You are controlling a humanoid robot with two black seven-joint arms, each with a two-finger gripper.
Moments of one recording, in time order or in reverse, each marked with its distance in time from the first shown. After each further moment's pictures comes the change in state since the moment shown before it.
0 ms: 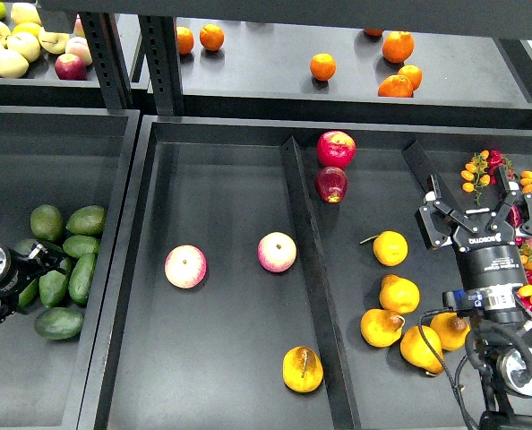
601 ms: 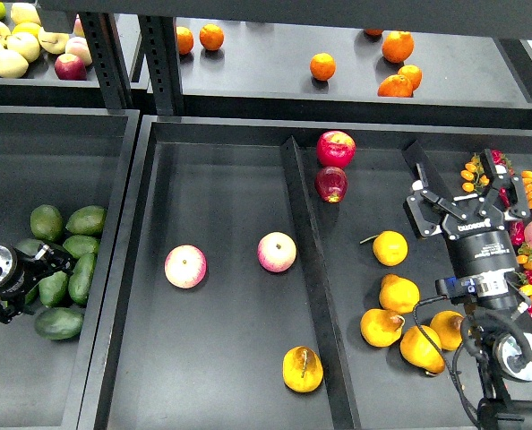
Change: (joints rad) left arm -0.002 -0.032 -0.017 -0.003 0.000 0.000 0.000; right arm 0.311 -0.668 -0.685 -0.044 -0.121 0.028 -0.310
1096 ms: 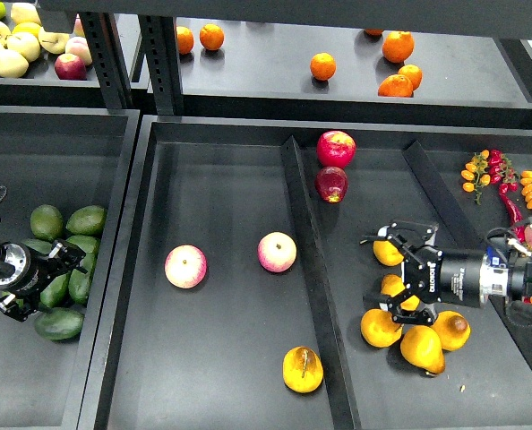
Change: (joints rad) left arm 0.000 -0.001 -0.027 -0.008 0.001 0.000 0.000; right arm 0.336 -0.008 -0.563 -0.046 -0.066 0.042 -0.004
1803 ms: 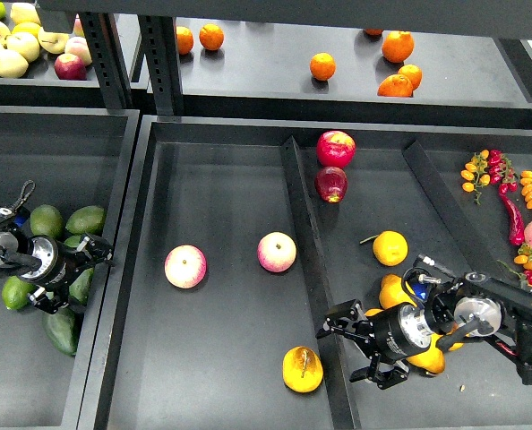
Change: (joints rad) left arm -0.025 -0.062 -0.015 -0.002 0.000 0.000 0.000; right arm 0.041 0.286 -0.211 -0.267 -0.205 0.000 0.000
